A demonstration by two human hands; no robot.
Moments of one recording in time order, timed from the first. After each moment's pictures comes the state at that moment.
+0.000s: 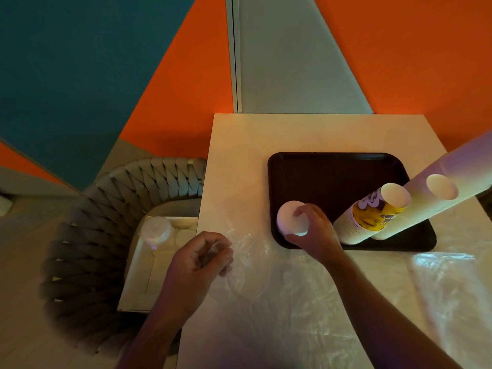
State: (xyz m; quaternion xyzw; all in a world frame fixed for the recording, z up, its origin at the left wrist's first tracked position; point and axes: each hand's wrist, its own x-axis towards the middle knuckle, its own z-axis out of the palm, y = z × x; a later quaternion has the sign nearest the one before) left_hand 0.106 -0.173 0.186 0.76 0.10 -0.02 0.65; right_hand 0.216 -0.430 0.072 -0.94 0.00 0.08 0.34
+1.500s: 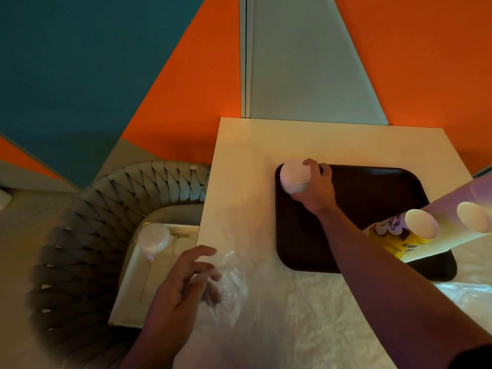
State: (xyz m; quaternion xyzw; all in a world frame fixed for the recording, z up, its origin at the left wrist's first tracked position) left_hand 0.109 -0.160 0.170 0.74 0.13 0.02 0.66; right_hand 0.361 -0.405 0.081 -0.94 0.06 0.06 0.33
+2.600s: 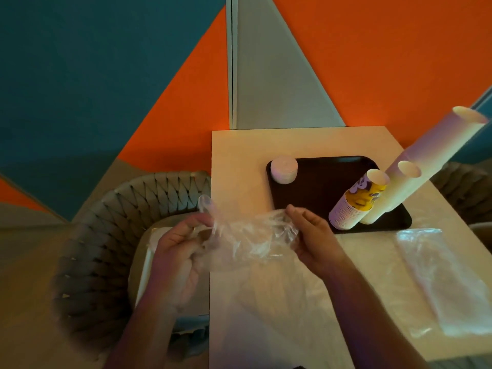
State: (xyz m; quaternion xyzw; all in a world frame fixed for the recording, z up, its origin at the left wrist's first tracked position) left_hand 0.075 -0.106 0.219 0.53 0.15 -0.02 0.84; right_hand 0.123 -0.334 0.184 -0.50 0.16 0.12 0.84
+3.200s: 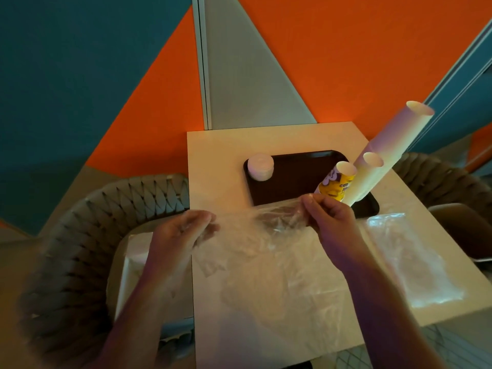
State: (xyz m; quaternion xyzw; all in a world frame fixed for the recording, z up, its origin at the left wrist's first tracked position) left_hand 0.090 -0.126 0.228 0.65 0.12 -0.03 0.75; right_hand 0.097 -0.386 0.214 -0.67 0.10 -0.07 0.74
